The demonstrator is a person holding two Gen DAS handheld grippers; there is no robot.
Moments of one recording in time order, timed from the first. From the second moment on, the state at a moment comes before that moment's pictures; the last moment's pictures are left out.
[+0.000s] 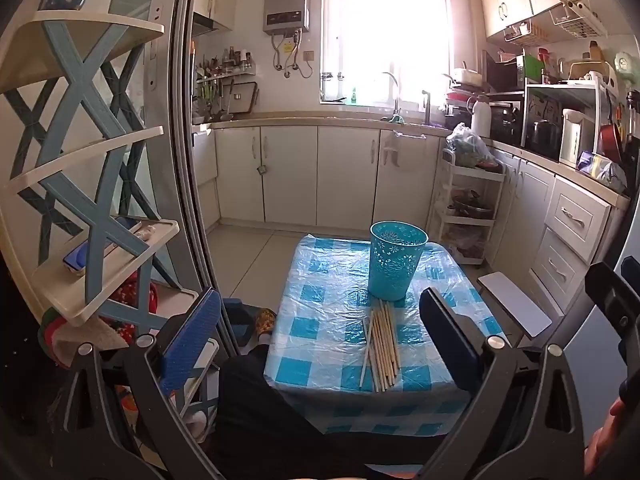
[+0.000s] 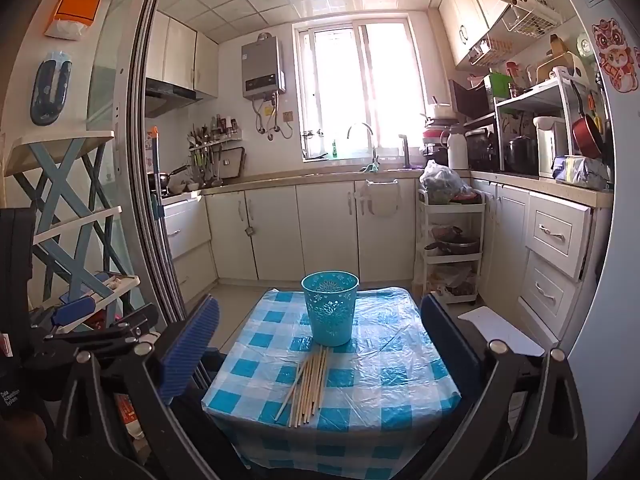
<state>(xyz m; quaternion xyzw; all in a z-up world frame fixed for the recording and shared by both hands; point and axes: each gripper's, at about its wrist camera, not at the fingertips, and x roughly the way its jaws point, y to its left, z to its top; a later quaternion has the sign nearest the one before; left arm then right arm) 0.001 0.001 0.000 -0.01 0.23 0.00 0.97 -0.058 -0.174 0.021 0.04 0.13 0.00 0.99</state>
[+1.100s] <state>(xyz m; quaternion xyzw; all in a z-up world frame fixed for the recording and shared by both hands) -0.016 0.007 -0.008 -0.02 0.22 -0.02 0.97 -0.061 -0.171 0.019 0.04 0.14 0.01 0.99</state>
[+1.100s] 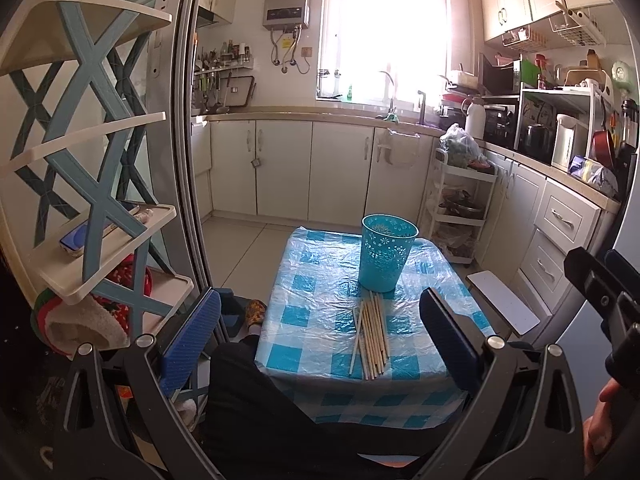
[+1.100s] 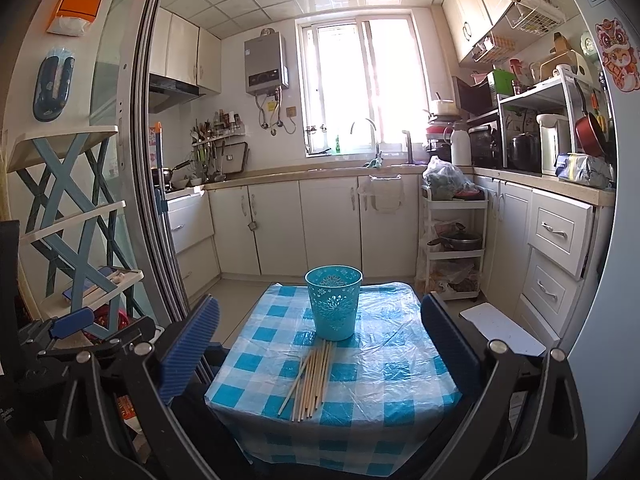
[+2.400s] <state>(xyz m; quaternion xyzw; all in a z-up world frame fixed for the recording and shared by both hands) -0.018 0.012 -0.004 -0.01 0.21 0.00 0.98 -0.059 -0.170 0.016 0.04 0.16 0.02 0.99</state>
